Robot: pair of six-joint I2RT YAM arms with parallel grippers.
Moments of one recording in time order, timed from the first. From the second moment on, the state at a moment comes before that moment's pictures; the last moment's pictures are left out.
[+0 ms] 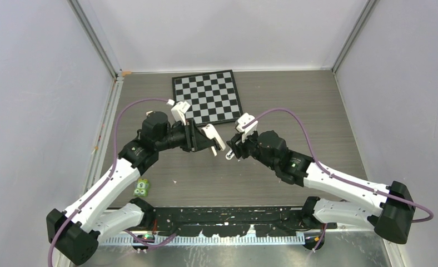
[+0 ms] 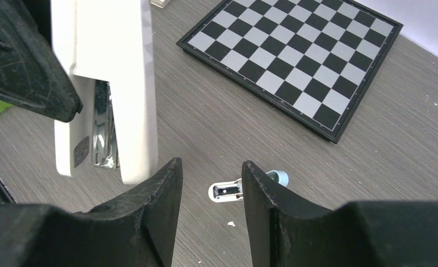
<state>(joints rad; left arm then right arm) -0.55 0.96 0.84 -0.26 0.49 -0.62 0.96 1.05 0.74 0.05 0.21 0.00</state>
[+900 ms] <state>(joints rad) -0.53 1.01 0.92 -0.38 0.55 -0.60 0.96 1.12 0.75 0.01 -0.03 0.00</state>
